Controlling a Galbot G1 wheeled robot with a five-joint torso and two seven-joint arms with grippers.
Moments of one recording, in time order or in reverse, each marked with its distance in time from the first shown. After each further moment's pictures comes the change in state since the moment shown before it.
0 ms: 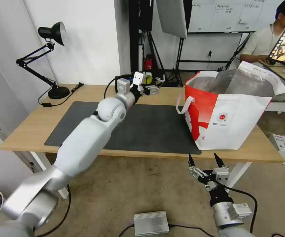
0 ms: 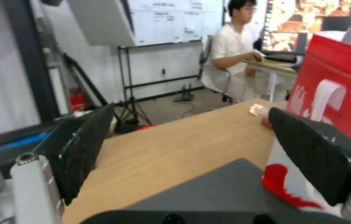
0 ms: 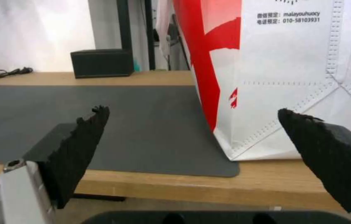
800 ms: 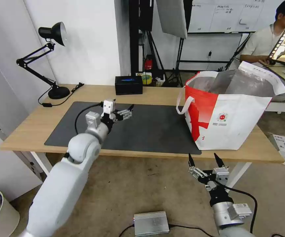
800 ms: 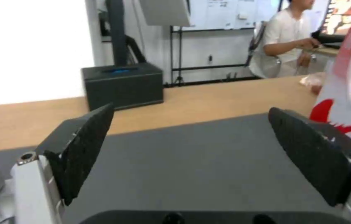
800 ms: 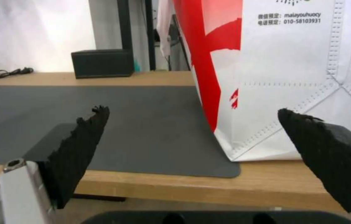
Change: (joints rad) left arm 0.510 0.014 -0.352 -0.344 0.221 0.041 0.012; right arm 0.000 0.000 0.000 0.000 0.000 0.000 0.000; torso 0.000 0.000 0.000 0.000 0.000
